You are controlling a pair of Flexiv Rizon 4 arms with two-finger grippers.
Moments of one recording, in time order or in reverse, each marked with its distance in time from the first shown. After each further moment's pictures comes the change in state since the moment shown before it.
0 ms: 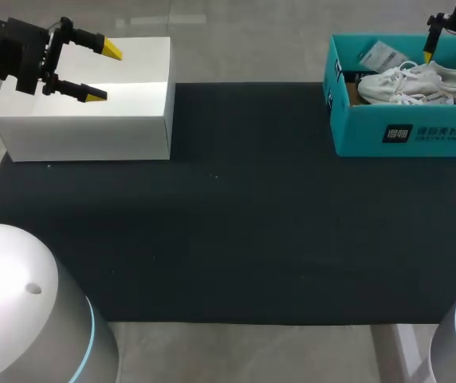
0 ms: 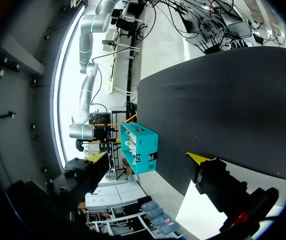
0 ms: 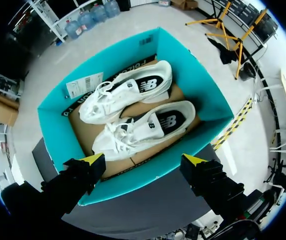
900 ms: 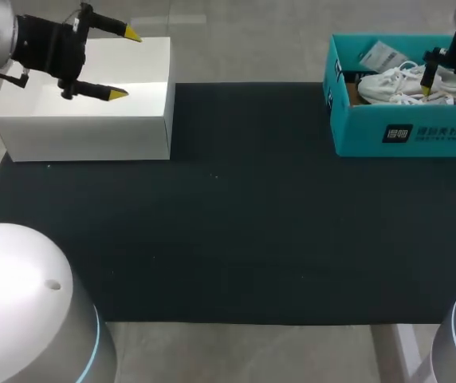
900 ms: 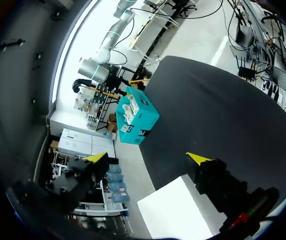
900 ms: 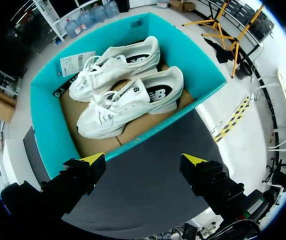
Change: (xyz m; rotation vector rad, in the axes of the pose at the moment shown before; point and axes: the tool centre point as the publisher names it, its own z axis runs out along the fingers) left arm -0.030 -0.008 0.018 -0.329 0.031 -0.507; right arm -0.032 -0.072 0.019 -0.010 -0.033 -0.015
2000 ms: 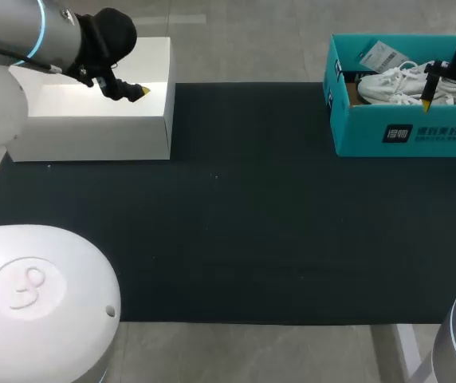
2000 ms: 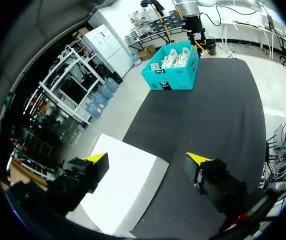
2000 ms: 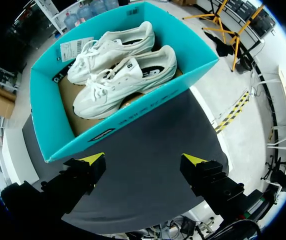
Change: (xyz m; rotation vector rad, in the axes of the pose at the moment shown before) left arm 0.018 0.042 0.027 -0.503 -0.078 -0.897; right arm -0.014 -0.042 -0.003 0.059 0.007 -0.005
